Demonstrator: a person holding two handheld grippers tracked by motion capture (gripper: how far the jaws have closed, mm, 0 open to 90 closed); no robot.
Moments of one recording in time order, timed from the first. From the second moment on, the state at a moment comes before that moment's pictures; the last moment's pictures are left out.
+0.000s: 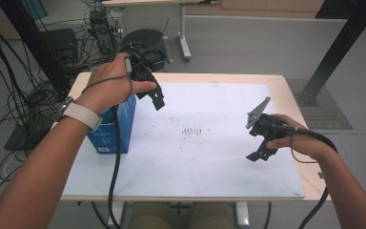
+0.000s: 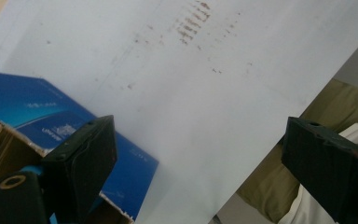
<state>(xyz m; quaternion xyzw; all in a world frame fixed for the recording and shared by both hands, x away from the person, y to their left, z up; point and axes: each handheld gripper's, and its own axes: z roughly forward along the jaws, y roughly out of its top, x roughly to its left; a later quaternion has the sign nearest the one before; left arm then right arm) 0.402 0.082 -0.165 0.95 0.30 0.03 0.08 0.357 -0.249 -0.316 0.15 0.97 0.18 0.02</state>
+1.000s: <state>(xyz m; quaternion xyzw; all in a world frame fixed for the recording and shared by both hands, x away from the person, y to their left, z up) 0.383 0.040 -0.224 0.98 0.18 0.02 0.06 0.357 -0.255 -0.315 0.17 0.97 0.18 0.03</state>
